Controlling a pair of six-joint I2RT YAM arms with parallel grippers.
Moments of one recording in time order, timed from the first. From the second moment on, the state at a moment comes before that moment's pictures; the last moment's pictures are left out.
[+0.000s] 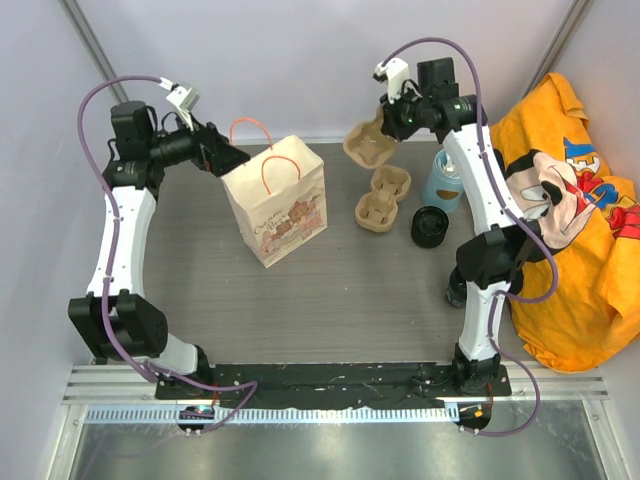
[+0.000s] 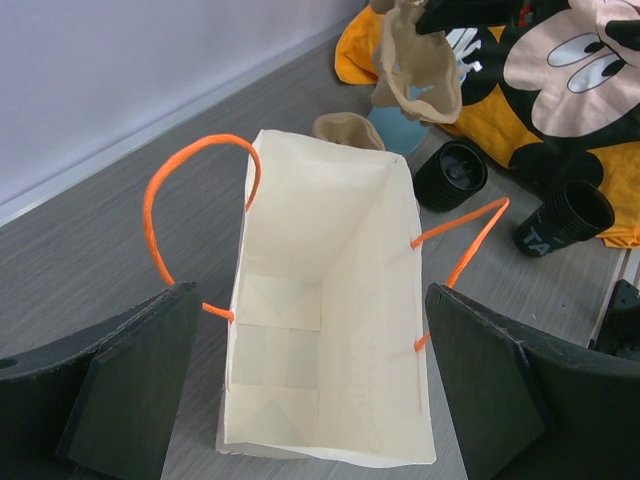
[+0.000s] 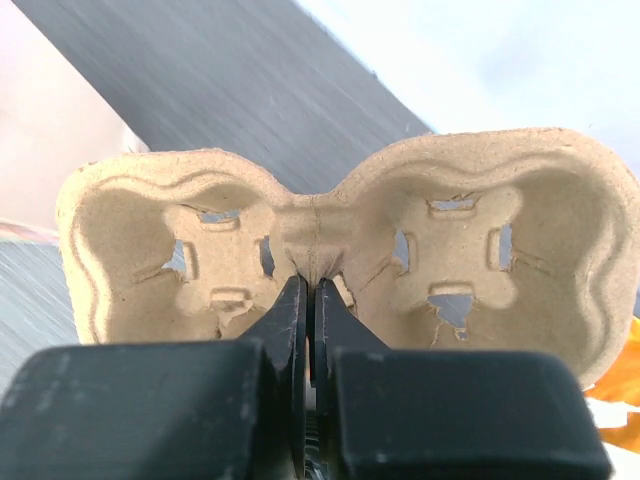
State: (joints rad) left arm 0.08 1.49 1.57 -0.41 0.99 0.02; right arm 0.25 2.05 2.33 -0.93 -0.31 -0.42
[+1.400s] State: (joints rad) left arm 0.08 1.74 1.66 0.06 1.14 -0.20; right arm 0.38 1.98 2.37 -0.58 -0.67 0.17
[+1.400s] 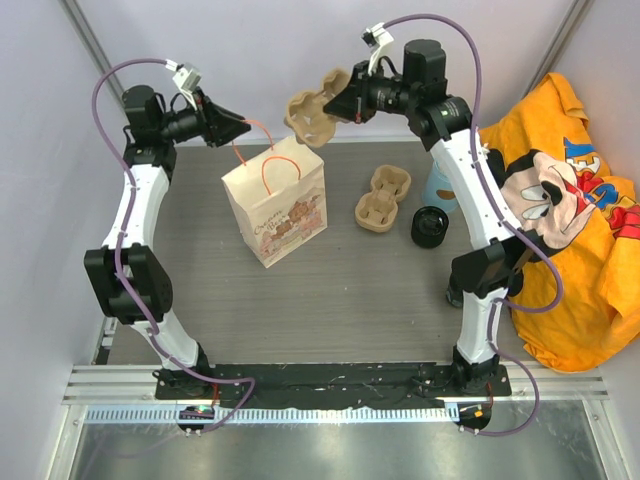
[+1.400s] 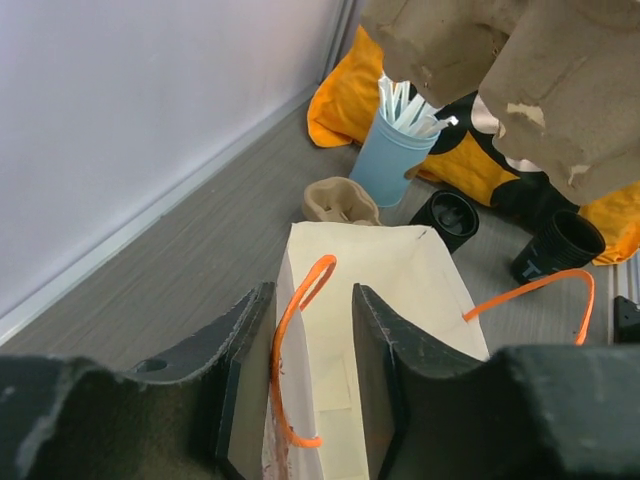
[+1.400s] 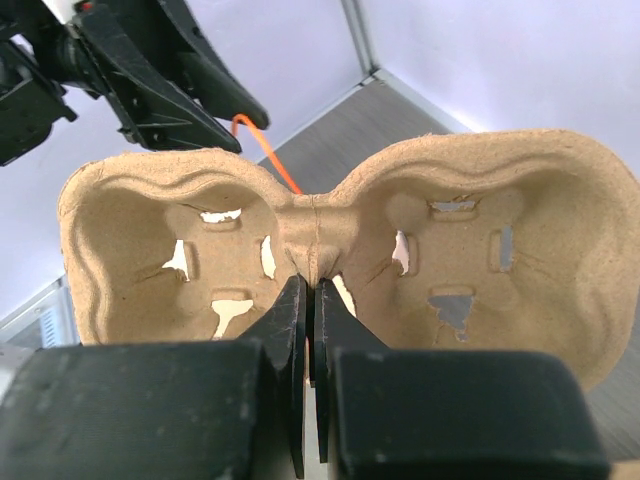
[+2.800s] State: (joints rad) left arm -0.02 1.62 1.61 -0.24 0.91 -0.13; right arm 0.54 2.06 2.30 -0.46 -0.76 0.42
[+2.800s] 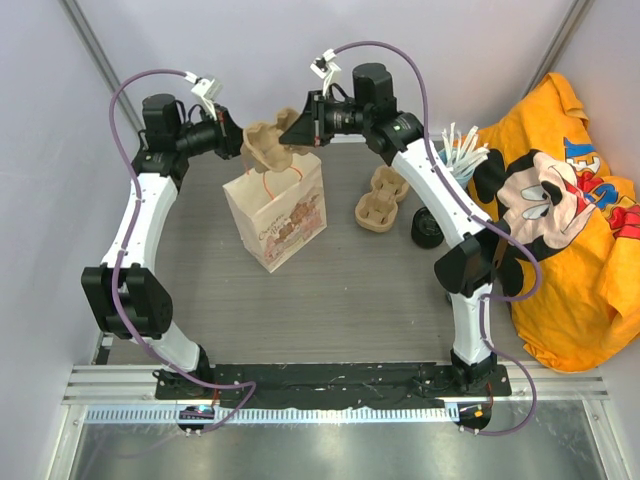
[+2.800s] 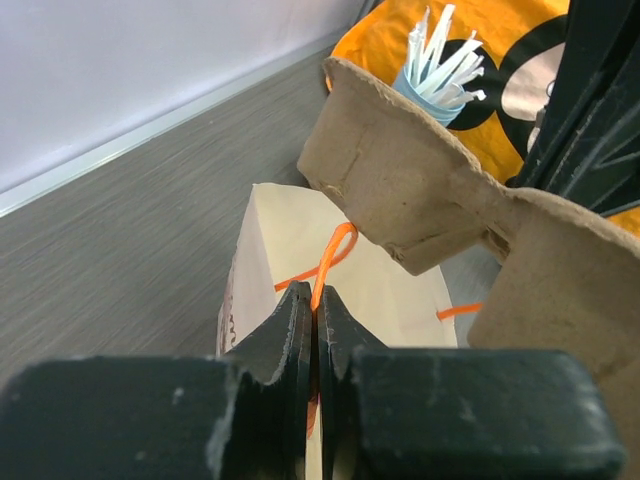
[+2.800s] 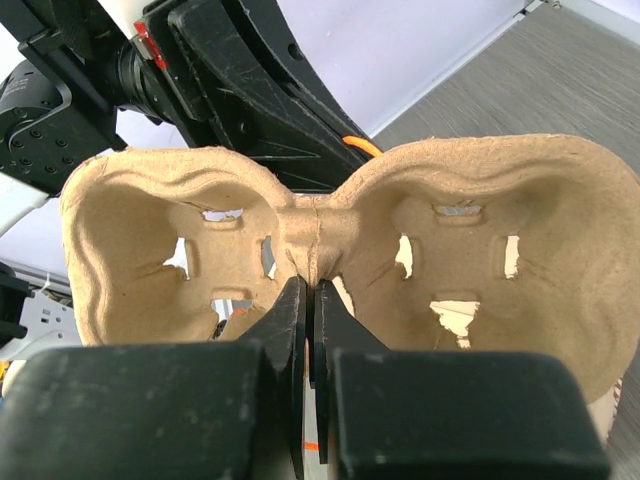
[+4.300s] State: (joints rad) left arm -0.06 1.61 1.61 -0.30 0.87 -0.19; right arm 0.58 2.07 2.34 -0.49 -0.54 0.39
